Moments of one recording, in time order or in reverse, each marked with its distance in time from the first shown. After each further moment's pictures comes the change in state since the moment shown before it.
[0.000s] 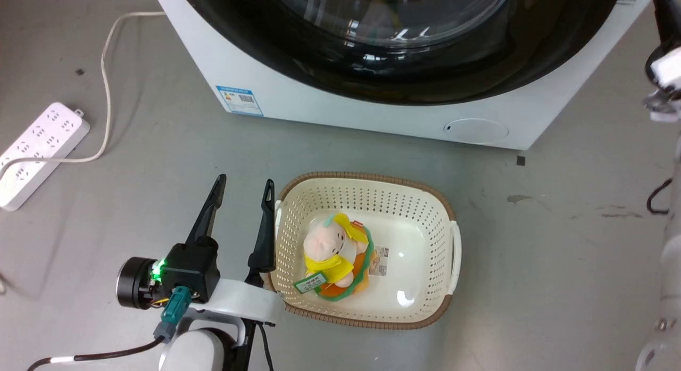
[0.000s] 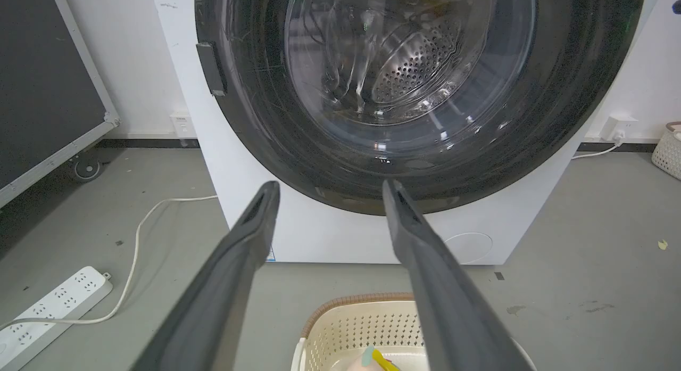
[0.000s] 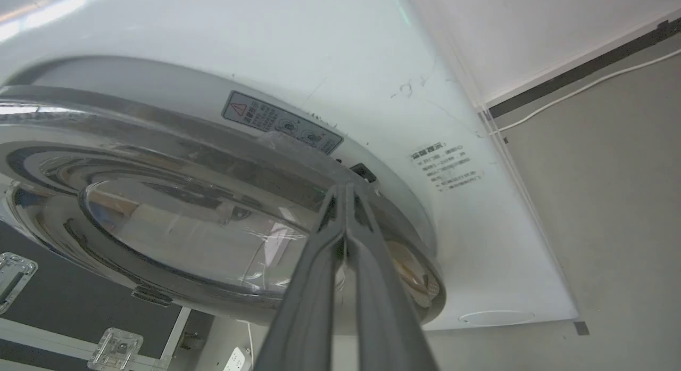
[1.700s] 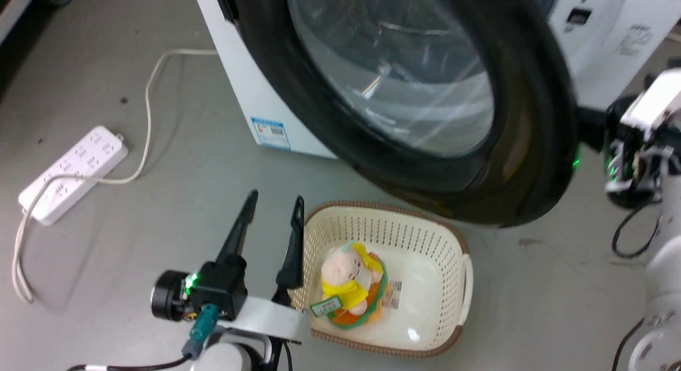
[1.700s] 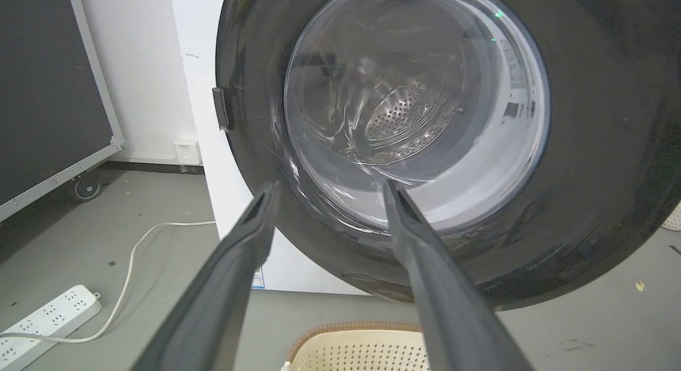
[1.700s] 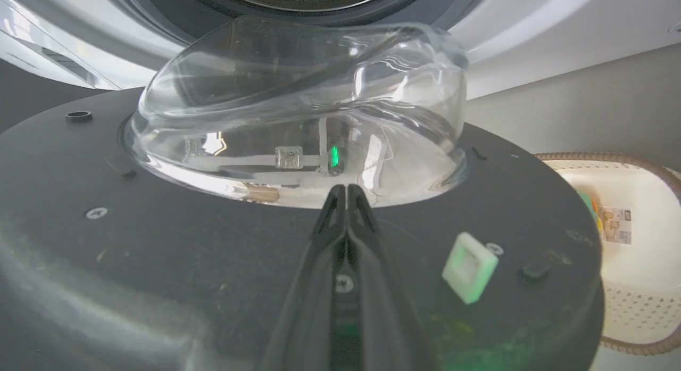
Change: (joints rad) left arm -0.003 0.000 -0.103 0.062 -0.068 0.036 -0.087; right arm -0.096 0.022 -0.263 0.332 0.216 -0.002 0.745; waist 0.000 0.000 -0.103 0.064
